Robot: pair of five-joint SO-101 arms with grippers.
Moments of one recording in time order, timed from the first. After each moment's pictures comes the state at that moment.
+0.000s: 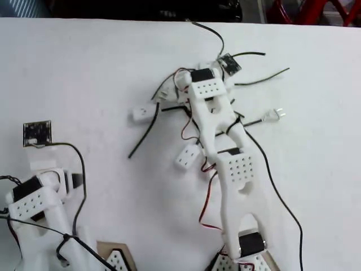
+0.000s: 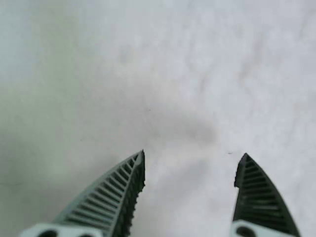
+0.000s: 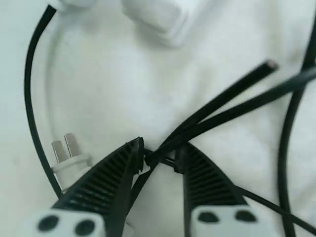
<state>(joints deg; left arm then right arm) -37.8 -45.6 71.9 51.9 -21.0 -17.8 52.7 -43.7 71.9 -62.7</state>
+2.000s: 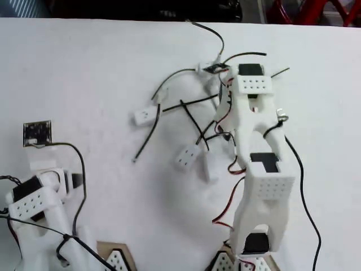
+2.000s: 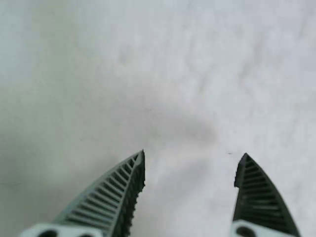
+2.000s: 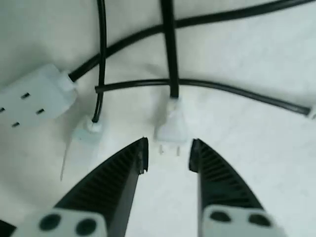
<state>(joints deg) -37.8 -45.6 71.9 51.9 -21.0 -5.3 31.3 -25.3 97.5 29.0</state>
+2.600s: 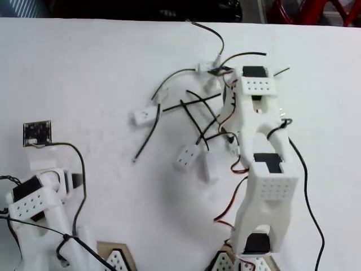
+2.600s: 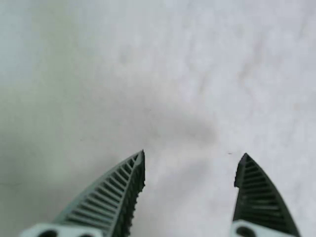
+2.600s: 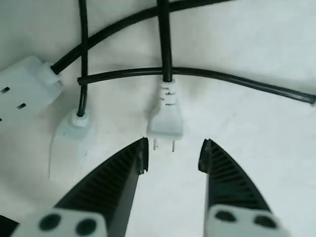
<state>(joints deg) -37.8 -45.6 71.9 51.9 -21.0 -2.3 31.3 -20.4 95.7 29.5</state>
